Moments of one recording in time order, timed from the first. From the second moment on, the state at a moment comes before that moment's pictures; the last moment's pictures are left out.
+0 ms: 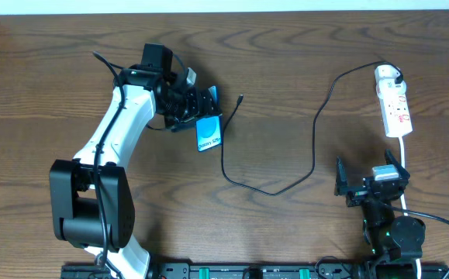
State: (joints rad) left arm -0.15 1.82 1.38 -0.89 0.60 -0.37; right arm 0.04 0.01 0.01 -0.07 -0.08 -0.11
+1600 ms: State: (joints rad) left arm -0.15 1.82 1.38 -0.82 1.03 -0.95; right arm 0.04 0.01 0.01 -0.07 -0.08 -0.11
